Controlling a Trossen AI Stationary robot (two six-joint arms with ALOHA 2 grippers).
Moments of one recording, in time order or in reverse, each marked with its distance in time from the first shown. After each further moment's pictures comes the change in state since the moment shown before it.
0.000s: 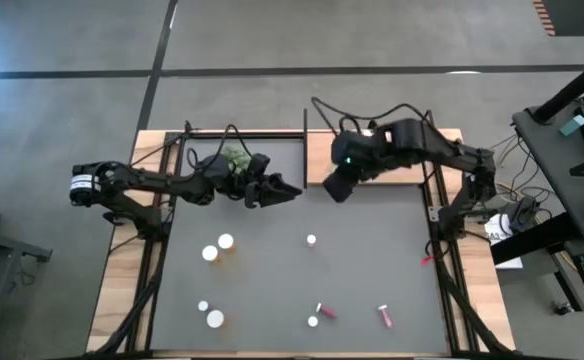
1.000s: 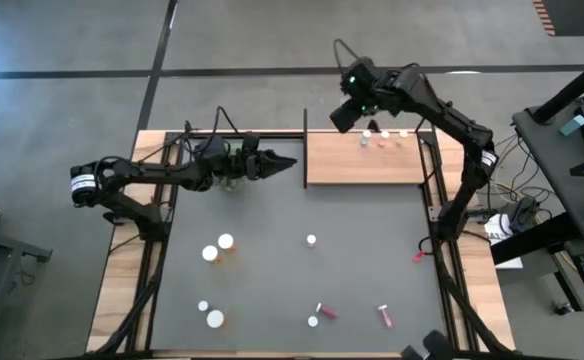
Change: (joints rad) left arm 0.185 0.000 -0.004 -0.001 -0.029 0.000; right arm -0.559 -0.002 -0.198 0.373 0.050 -0.547
